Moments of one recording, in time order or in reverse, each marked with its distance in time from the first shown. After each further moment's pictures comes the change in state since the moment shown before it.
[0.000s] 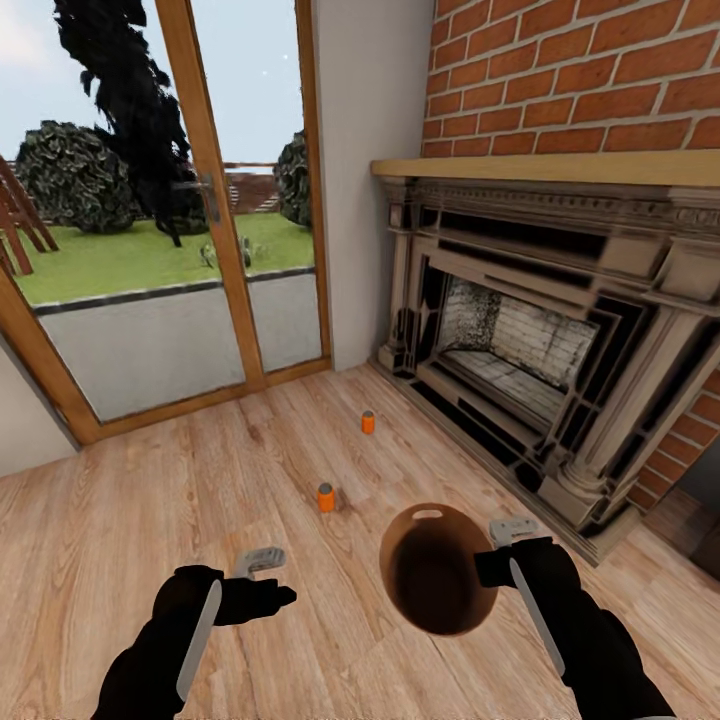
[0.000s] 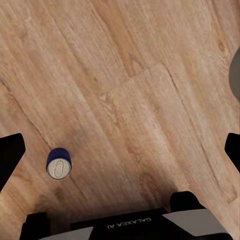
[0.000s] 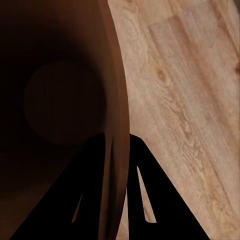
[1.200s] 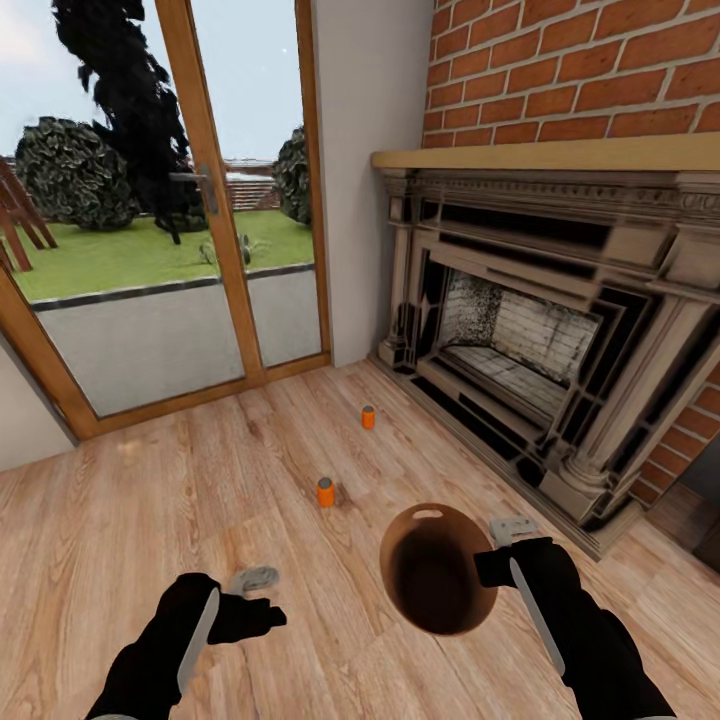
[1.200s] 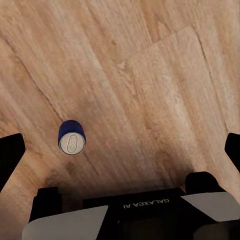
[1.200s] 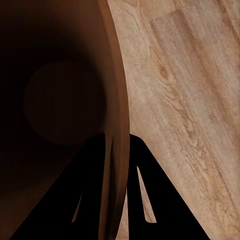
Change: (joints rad) left arm -0.067 0.050 0.004 0.250 -0.001 -0.043 -0.003; right arm 0.000 -0.001 0.001 -0.001 0.001 0.000 0.000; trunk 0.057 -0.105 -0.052
